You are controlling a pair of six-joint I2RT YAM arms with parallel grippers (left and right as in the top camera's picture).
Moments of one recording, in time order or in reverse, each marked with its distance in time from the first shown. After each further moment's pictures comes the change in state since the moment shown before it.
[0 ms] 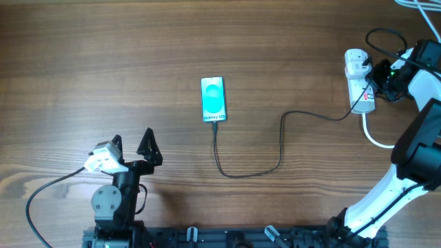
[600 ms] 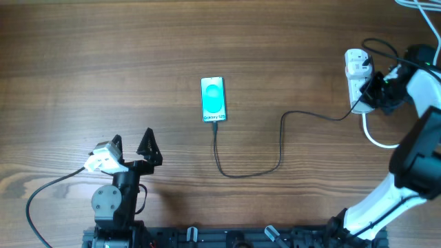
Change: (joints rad) left arm 0.000 0.000 0.000 0.000 0.000 0.000; right arm 0.008 -0.128 -0.042 -0.317 0.099 0.037
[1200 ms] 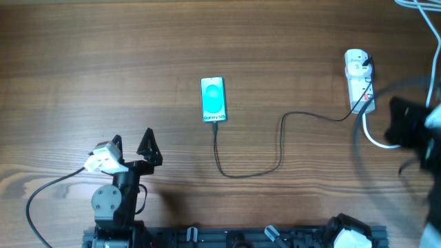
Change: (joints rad) left arm 0.000 0.000 0.000 0.000 0.000 0.000; right arm -0.011 -1.129 -0.018 -0.310 -0.251 -0.385
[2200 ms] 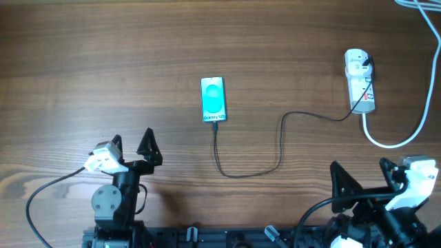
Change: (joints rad) left arm 0.000 0.000 0.000 0.000 0.000 0.000; right arm 0.000 -0.351 -0.067 -0.230 -0.097 -0.106
